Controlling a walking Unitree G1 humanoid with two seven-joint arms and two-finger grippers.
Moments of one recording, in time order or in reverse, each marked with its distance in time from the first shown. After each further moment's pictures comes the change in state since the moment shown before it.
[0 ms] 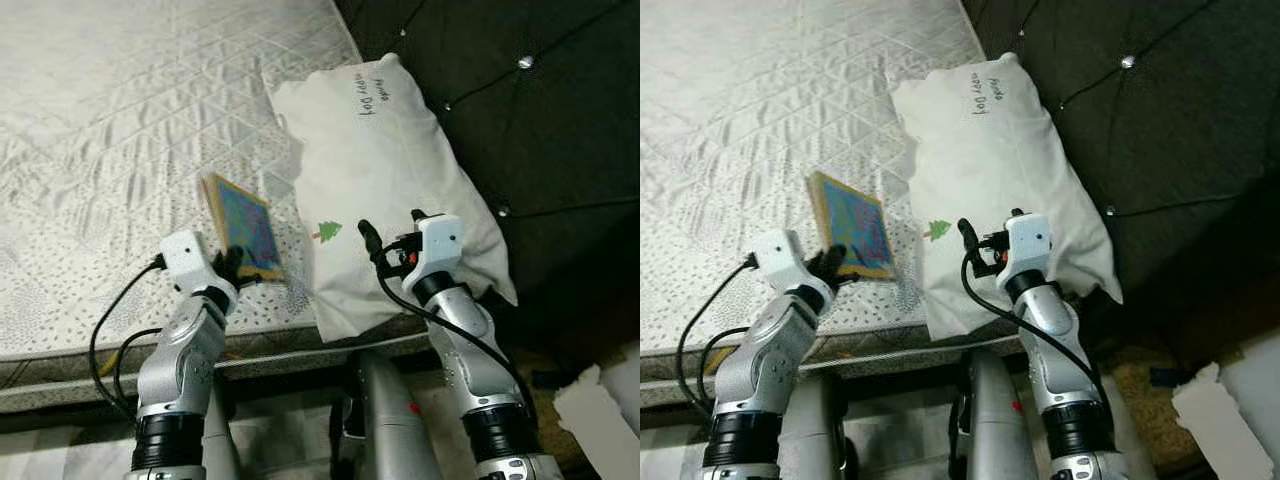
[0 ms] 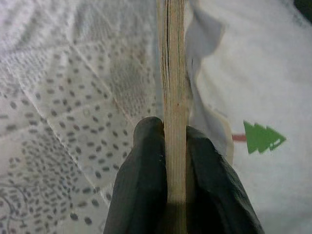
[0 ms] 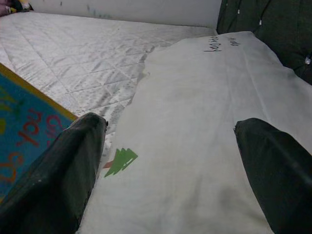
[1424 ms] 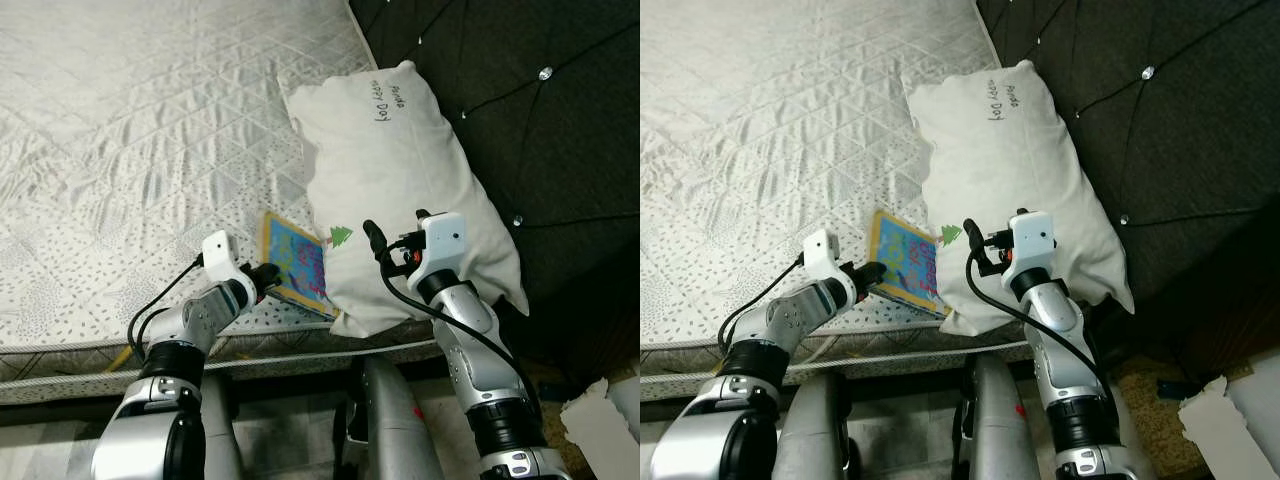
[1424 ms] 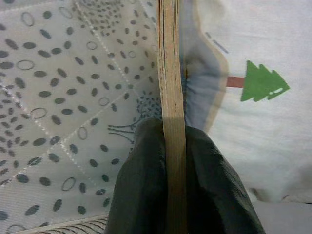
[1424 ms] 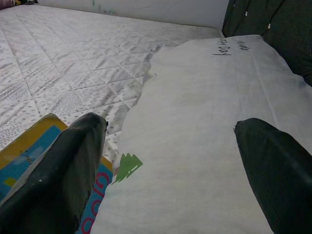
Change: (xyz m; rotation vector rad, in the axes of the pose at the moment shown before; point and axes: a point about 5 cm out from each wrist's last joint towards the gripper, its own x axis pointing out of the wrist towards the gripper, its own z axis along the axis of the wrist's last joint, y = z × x) left arm 0.047 0.013 -0.024 -0.130 0.365 -0.113; right arm 0.002 -0.007 -0.002 -0.022 0.020 -0.011
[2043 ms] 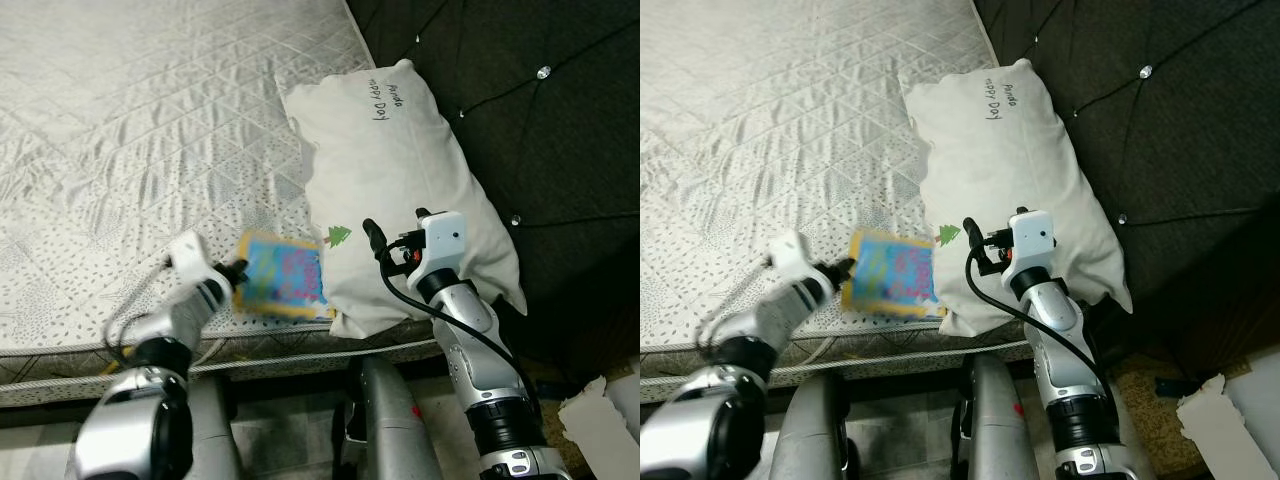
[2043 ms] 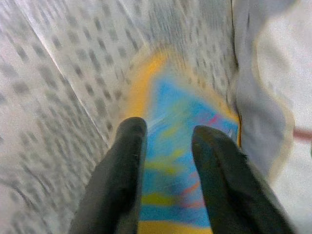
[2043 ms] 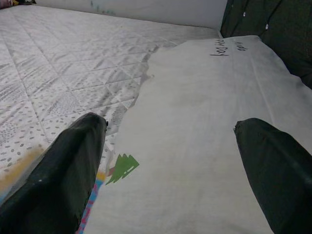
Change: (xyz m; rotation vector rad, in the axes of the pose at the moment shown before) left arm -0.007 0.034 0.027 0.013 -0.166 0.176; right arm 0.001 0.000 0.001 -0.002 -0.007 0.003
